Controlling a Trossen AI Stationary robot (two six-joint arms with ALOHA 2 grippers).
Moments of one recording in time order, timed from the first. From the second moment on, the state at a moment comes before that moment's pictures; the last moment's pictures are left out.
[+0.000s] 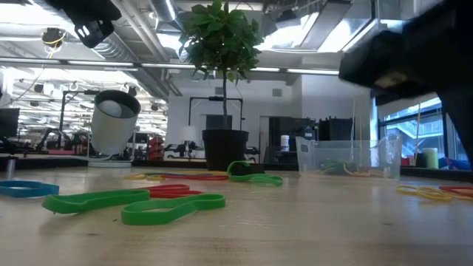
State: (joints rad) left arm -0.39 0.77 0.66 -0.42 -0.27 -0.52; right arm 0.70 2.27 1.76 -0.83 0.09 0.54
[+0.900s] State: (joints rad) left arm -0.39 0.77 0.66 -0.42 -0.27 -0.50; right arm 0.72 2.08 1.76 -1.15 0.18 0.83
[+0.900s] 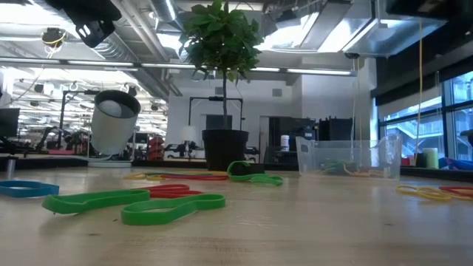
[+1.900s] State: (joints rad) left arm -0.38 0.77 0.66 -0.42 -0.49 -0.38; right arm -0.18 1.10 0.91 -0.92 0.27 0.75
